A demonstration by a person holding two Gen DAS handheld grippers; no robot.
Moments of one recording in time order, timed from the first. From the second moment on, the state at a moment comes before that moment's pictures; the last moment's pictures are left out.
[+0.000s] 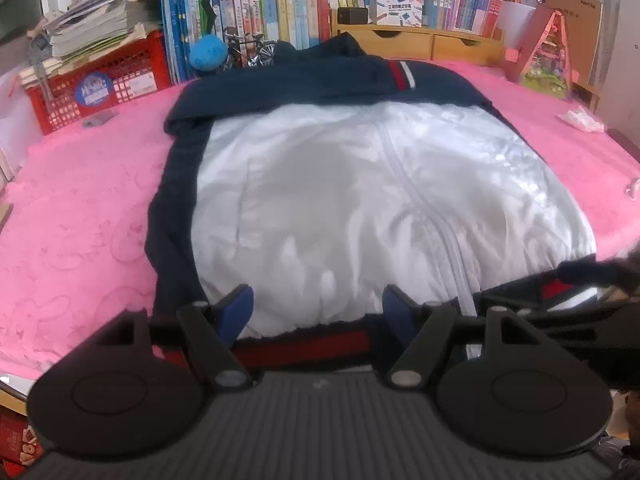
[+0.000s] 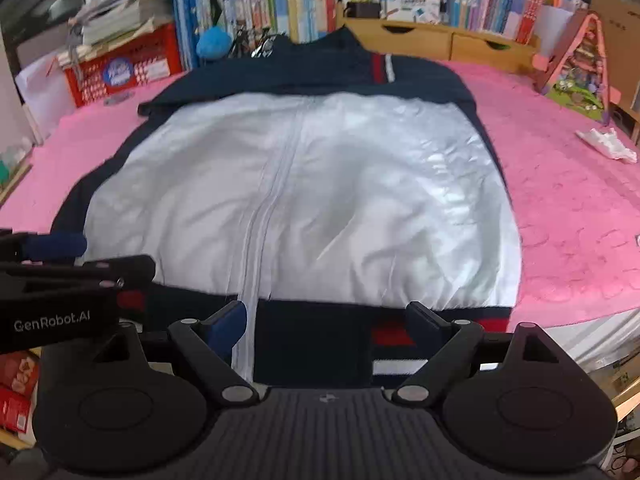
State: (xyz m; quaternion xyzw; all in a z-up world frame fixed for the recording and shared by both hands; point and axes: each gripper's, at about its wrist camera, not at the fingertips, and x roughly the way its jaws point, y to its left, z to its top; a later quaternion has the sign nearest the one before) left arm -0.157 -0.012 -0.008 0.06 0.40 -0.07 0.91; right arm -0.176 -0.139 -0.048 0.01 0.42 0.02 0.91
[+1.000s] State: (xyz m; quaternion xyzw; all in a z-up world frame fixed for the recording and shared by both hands) left arm -0.178 0.098 -0.006 -0.06 0.38 -0.11 0.92; right arm -0.209 -0.251 -0.055 0.00 0.38 0.03 0.92
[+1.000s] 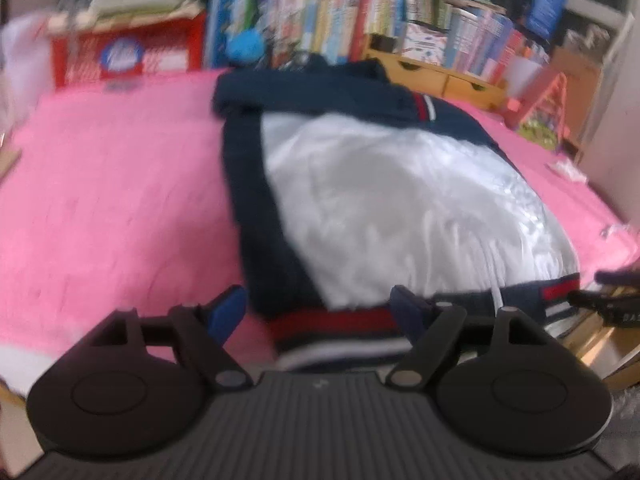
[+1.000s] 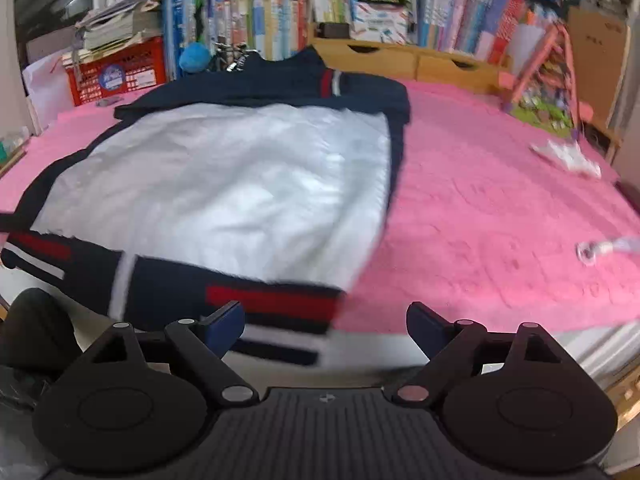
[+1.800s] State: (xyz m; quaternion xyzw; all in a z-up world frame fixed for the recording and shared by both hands) left arm -0.176 0.121 -0.035 -0.22 0.40 -0.15 0.88; right arm -0.185 -0.256 -0.075 0.16 0.42 0.09 0.89
